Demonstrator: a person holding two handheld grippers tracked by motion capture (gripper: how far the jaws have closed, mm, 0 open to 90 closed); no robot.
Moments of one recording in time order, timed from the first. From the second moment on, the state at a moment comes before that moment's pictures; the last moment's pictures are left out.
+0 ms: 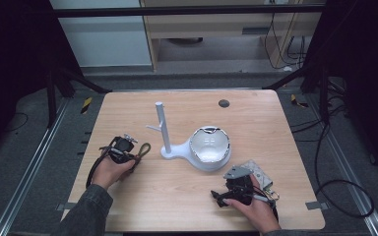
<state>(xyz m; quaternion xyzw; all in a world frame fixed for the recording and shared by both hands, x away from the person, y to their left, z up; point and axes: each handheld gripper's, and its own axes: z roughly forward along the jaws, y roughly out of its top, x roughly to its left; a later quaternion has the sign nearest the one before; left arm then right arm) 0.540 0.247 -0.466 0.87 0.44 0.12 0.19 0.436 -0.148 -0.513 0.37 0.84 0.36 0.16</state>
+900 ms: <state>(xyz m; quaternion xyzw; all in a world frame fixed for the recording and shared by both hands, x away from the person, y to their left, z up) 0.457 0.258 -0.403 0.82 0.38 0.21 0.38 0.436 -0.148 -0.513 0.37 0.84 0.36 0.16</state>
